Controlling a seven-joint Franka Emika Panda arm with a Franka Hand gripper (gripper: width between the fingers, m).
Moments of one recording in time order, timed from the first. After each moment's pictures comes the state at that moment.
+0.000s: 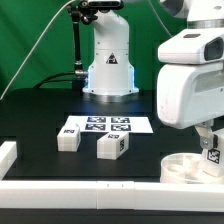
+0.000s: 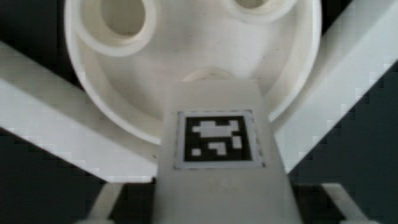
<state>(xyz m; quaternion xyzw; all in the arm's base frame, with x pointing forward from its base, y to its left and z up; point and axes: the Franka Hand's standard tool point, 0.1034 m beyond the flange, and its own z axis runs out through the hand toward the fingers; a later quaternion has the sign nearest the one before) 0.648 0.114 0.079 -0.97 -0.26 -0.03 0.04</state>
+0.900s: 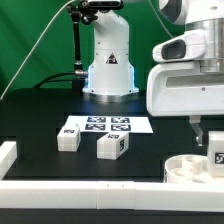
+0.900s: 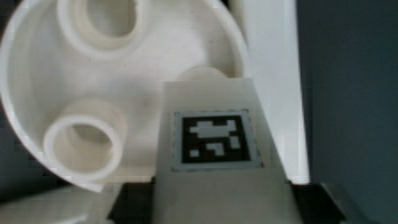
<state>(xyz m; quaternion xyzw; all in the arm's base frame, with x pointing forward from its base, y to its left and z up) 0.649 0.116 0.076 -0.98 0.18 -0.05 0.06</state>
